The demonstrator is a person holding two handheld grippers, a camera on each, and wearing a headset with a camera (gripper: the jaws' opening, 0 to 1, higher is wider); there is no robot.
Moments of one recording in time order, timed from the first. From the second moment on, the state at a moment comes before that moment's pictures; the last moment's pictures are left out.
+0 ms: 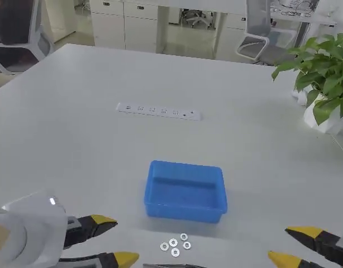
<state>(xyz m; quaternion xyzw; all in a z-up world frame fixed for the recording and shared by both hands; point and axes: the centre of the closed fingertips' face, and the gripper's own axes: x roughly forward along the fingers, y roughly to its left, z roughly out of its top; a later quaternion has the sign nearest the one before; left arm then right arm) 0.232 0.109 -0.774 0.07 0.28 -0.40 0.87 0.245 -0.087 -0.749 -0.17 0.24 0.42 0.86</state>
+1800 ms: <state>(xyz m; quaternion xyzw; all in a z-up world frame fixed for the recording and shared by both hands) 0.225 0.071 -0.854 0.30 0.34 -0.54 0.71 0.230 -0.002 -0.856 -0.32 0.34 0.59 0.66</state>
